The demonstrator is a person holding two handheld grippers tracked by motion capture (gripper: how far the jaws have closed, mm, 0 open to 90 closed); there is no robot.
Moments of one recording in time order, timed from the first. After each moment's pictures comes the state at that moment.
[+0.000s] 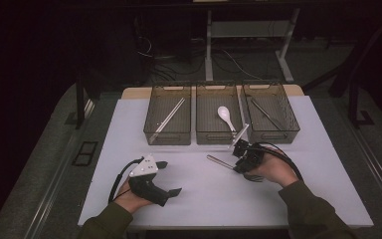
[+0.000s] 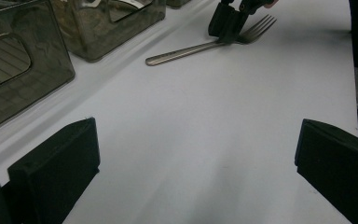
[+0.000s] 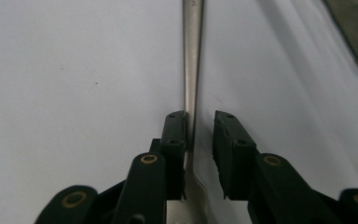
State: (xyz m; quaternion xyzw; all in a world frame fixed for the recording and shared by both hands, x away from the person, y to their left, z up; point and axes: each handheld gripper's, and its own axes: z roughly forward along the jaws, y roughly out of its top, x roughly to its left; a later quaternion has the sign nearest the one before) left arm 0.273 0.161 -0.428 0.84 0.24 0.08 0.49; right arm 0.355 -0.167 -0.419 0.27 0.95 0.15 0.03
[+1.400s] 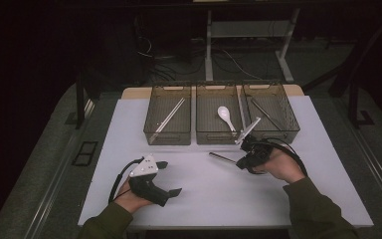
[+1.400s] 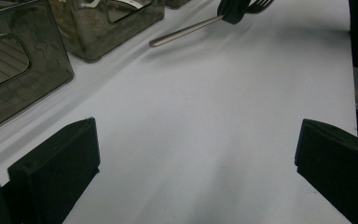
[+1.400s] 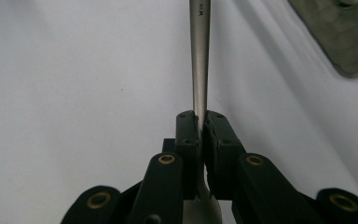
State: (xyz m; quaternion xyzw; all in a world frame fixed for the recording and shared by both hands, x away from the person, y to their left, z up) left arm 0.273 0.161 -0.428 0.84 0.24 0.08 0.49; right arm 0.356 -0.189 -0.398 0.28 0.94 0.21 0.00
